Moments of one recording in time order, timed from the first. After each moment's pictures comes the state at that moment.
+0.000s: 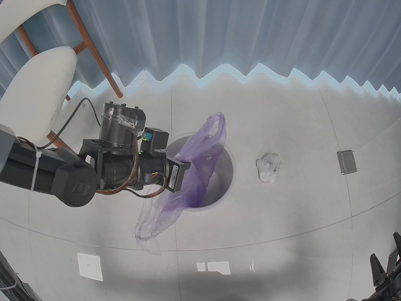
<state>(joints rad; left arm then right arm) -0.54 1.84 -1.07 -0.32 -0.16 0.04 0.00 0.02 -0.02 0.00 0.01 0.00</state>
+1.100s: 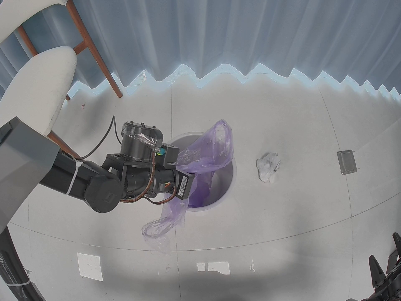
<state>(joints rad) -0.53 2.01 -1.09 -0.43 -0.15 0.05 0.00 0.02 -0.02 0.00 0.02 -0.02</state>
